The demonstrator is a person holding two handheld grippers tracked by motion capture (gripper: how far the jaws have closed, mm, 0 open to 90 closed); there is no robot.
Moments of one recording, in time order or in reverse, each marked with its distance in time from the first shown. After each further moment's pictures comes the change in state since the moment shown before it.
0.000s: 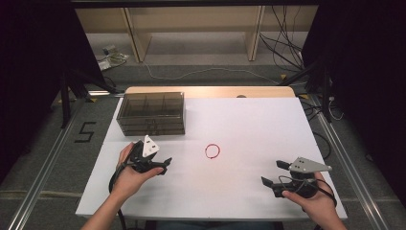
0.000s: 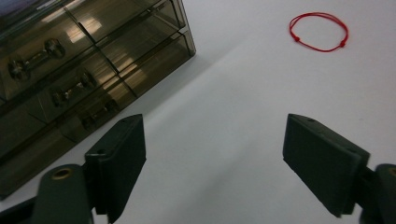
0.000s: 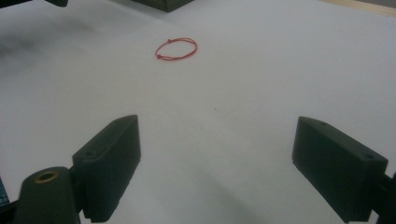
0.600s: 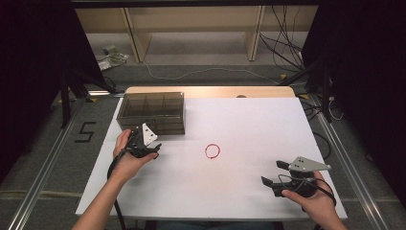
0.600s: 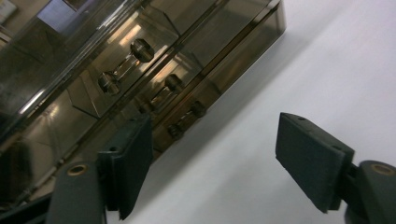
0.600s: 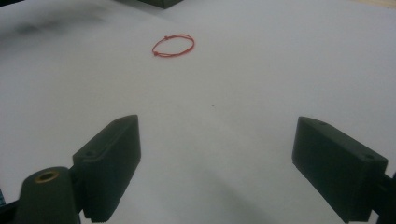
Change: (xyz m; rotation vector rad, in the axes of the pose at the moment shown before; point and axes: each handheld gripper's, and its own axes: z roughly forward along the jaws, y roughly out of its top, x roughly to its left) left arm 0.042 0.001 0.032 0.071 0.181 0.175; right arm -0.002 -0.001 0.002 0.012 -0.002 0.015
